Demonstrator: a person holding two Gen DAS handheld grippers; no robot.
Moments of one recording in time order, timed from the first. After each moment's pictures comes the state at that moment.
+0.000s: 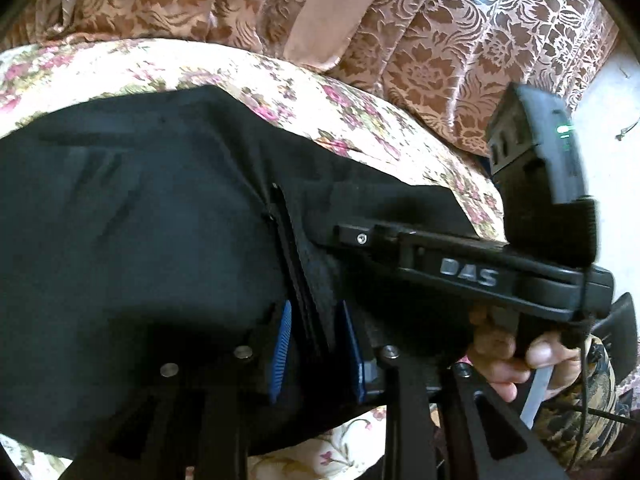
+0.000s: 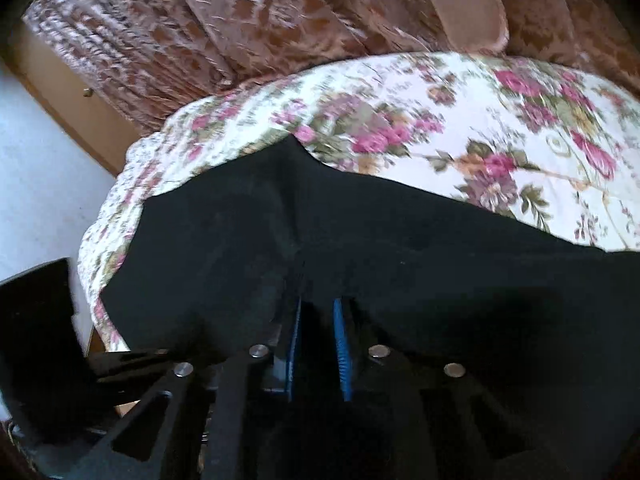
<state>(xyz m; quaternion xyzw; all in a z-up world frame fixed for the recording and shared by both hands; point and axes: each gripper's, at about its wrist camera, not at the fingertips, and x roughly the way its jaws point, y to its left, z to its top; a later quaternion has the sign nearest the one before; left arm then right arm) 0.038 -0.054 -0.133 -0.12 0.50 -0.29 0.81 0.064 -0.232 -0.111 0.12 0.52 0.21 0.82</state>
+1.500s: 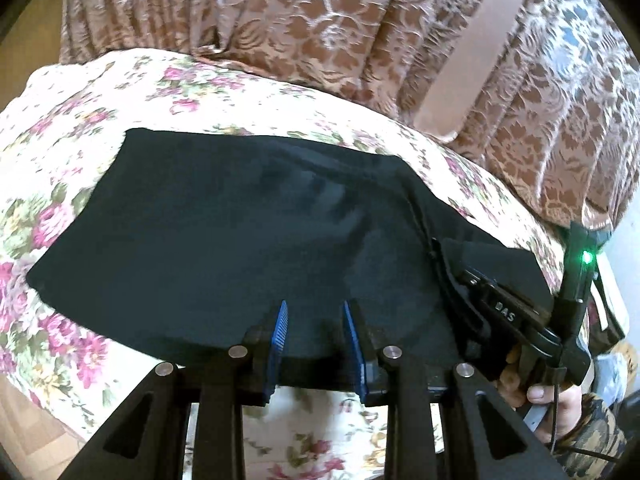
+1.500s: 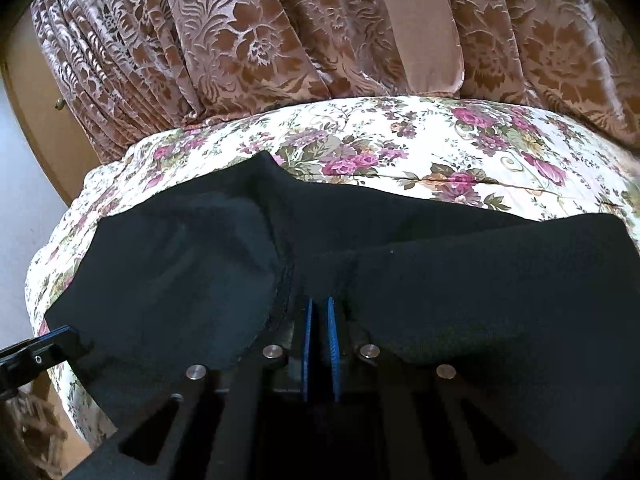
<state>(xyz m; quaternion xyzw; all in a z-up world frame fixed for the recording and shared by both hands) -0.005 0.075 -0.111 -0.15 0.45 -0.10 0.87 0.031 -0.209 -0.119 0.09 0.43 0.11 0.89</state>
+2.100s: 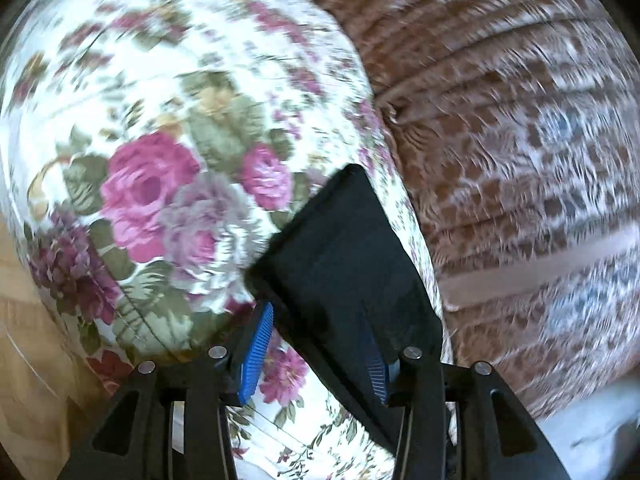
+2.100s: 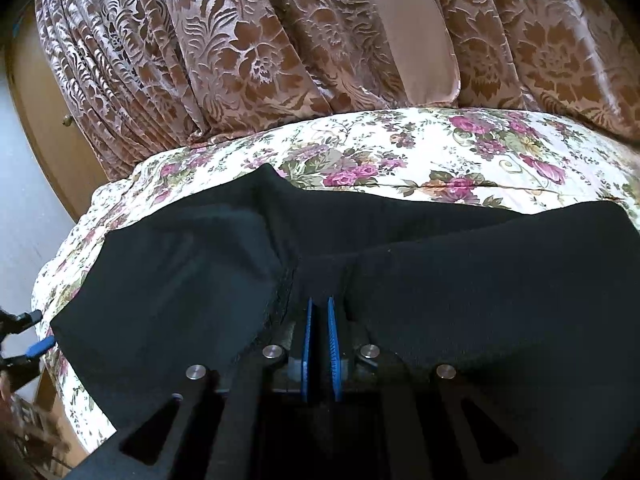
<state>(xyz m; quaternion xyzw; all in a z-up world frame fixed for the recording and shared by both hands) -0.047 0.282 -0.167 -0.53 0.37 0.00 0.76 0.023 -0.213 -0.122 0.11 0.39 0.12 0.91</state>
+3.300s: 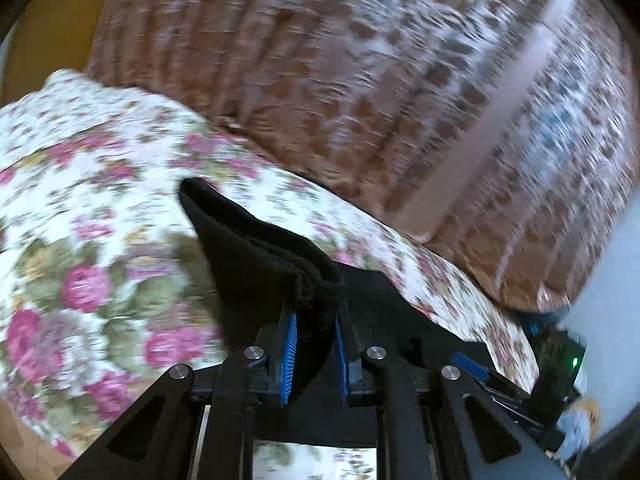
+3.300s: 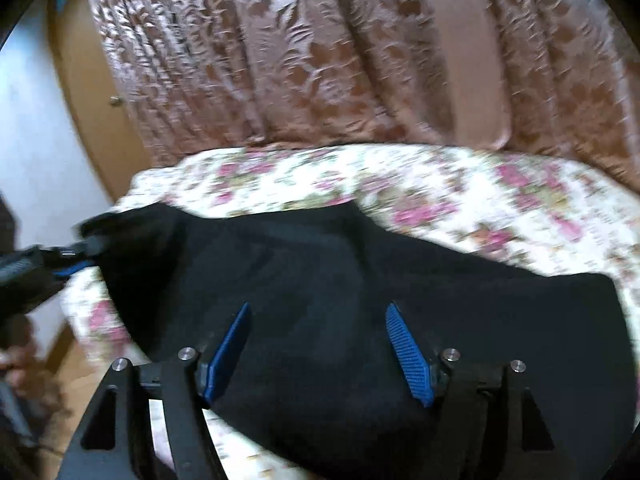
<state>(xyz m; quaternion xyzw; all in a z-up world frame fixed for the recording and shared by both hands) -0.004 0.150 -0.045 -0.24 0.34 -0.14 0.90 -0.004 -0.180 -0.054 0.08 0.38 0.20 0.90</state>
